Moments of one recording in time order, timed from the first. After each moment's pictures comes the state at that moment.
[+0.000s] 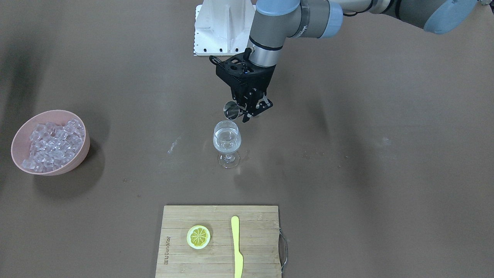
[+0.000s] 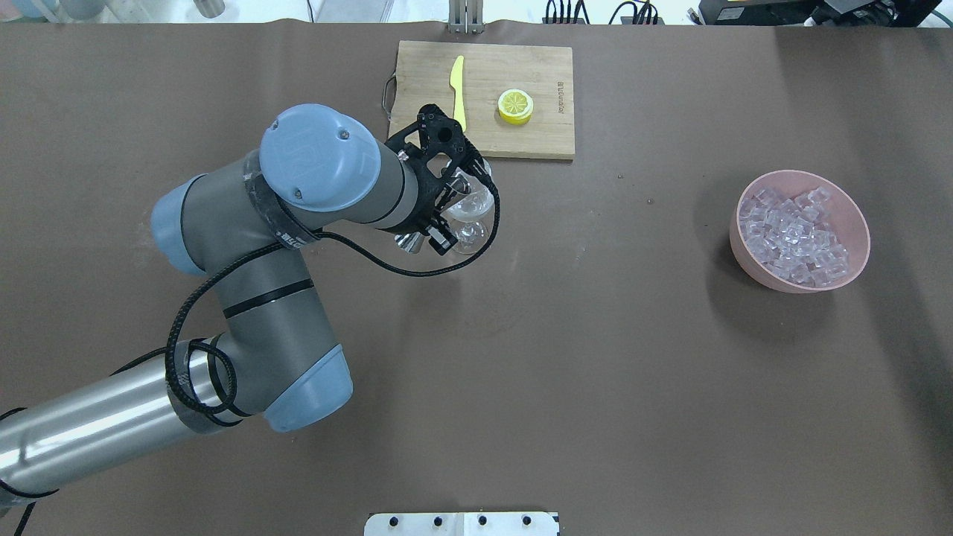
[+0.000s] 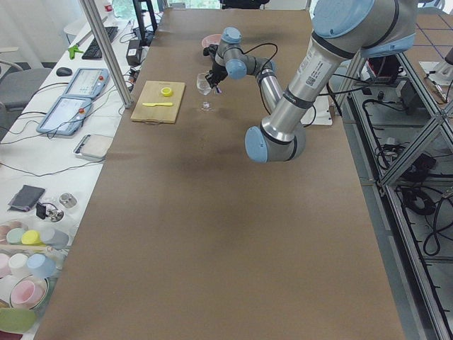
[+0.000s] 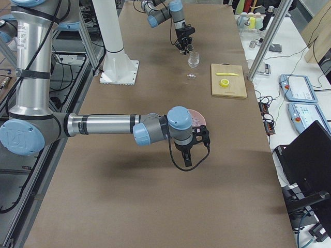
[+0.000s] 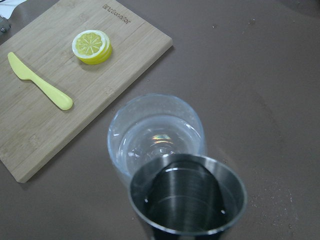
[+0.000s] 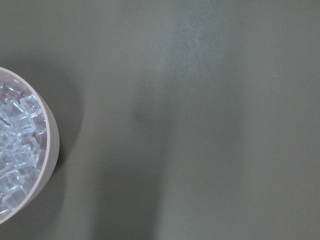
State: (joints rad) left arm -0.56 -2.32 -1.74 -1.69 -1.73 -0.36; right arm 1.50 -1.69 1.74 -1.30 2.36 0.08
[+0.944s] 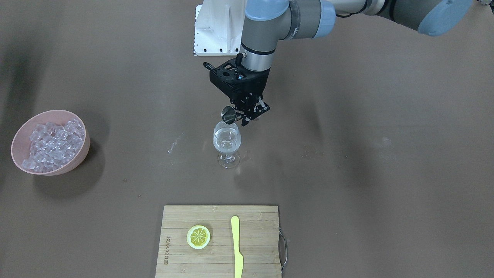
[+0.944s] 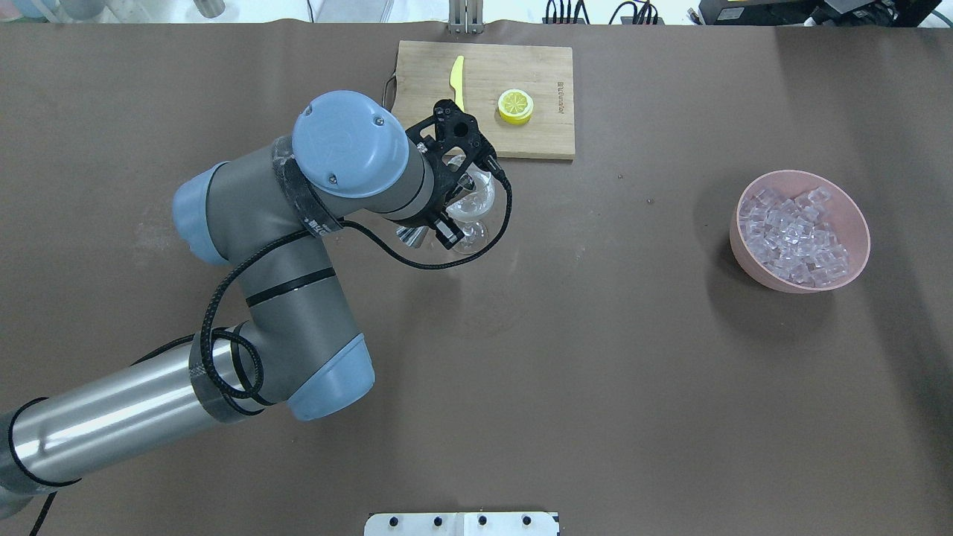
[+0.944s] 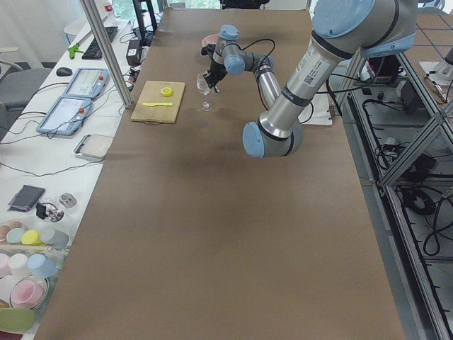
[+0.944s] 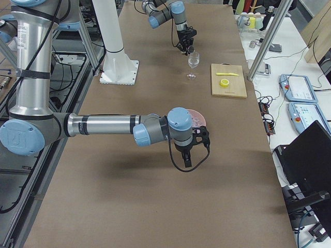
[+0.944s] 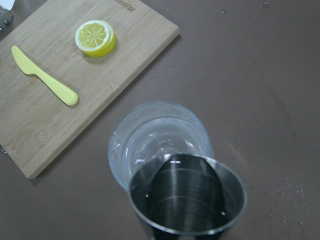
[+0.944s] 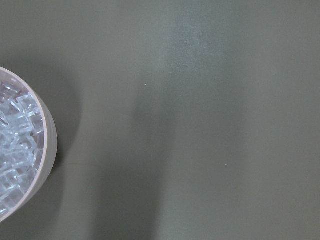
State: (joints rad) left arm -0.57 -2.37 -1.70 -1.62 -1.73 -0.33; right arm 1.50 -1.69 1.73 -1.30 2.36 0.08
